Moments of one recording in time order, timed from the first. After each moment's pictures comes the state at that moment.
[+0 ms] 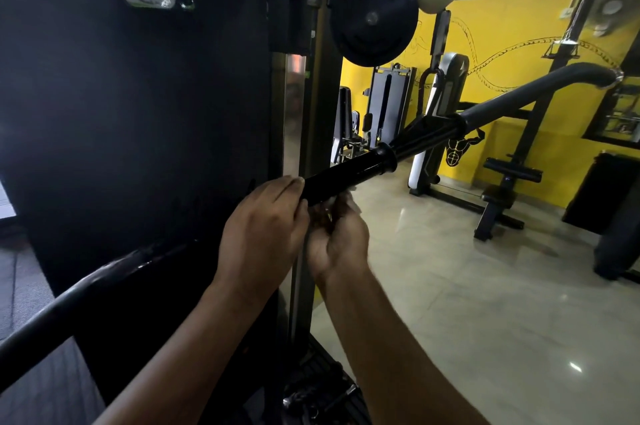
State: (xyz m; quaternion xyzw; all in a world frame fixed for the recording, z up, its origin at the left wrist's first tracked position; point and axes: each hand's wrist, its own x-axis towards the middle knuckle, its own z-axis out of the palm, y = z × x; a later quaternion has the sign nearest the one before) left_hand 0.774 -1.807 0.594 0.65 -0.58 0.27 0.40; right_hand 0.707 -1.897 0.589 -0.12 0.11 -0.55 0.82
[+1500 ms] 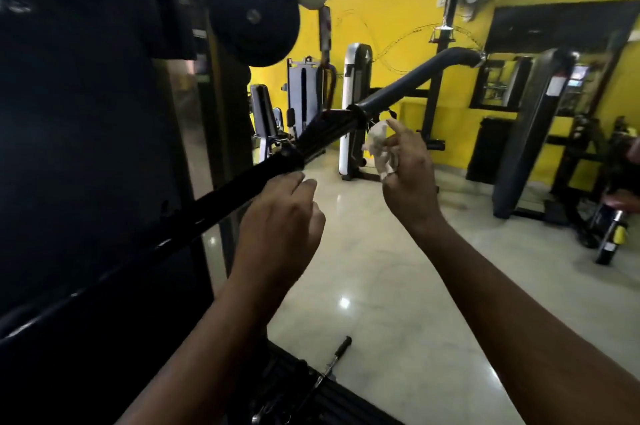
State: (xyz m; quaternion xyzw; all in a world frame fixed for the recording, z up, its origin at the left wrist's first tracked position) left_hand 0.694 -1.868 0.612 0.60 -0.69 0.21 0.36; right_hand 0.525 -1.990 0.628 -0.71 0.38 -0.59 -0.05
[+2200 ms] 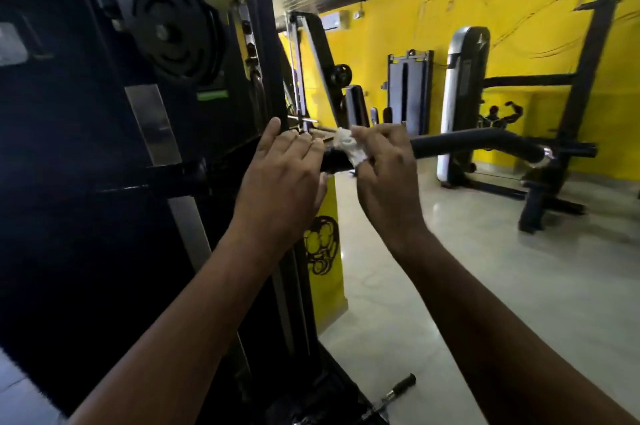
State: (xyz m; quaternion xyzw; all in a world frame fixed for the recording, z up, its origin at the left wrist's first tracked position) left_hand 0.619 -1.991 0.667 0.67 -0.60 0.41 0.15; right_hand 0.509 -2.092 0.644 -0.74 0.26 -0.60 0.14
